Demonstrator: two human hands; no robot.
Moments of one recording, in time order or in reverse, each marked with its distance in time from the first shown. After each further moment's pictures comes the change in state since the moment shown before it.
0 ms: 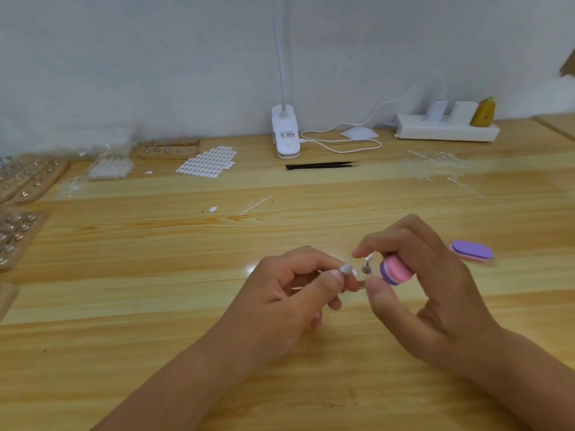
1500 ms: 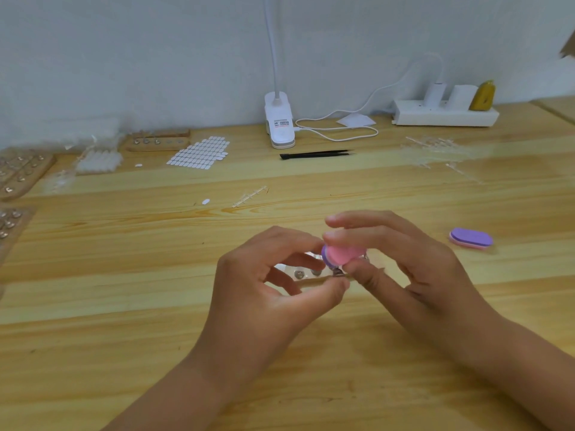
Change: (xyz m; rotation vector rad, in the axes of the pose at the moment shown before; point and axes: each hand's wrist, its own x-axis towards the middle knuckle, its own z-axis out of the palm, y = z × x) left_hand -0.005 0.012 0.005 0.339 0.333 0.198; right_hand -0.002 0.009 0.005 0.141 -0.097 0.081
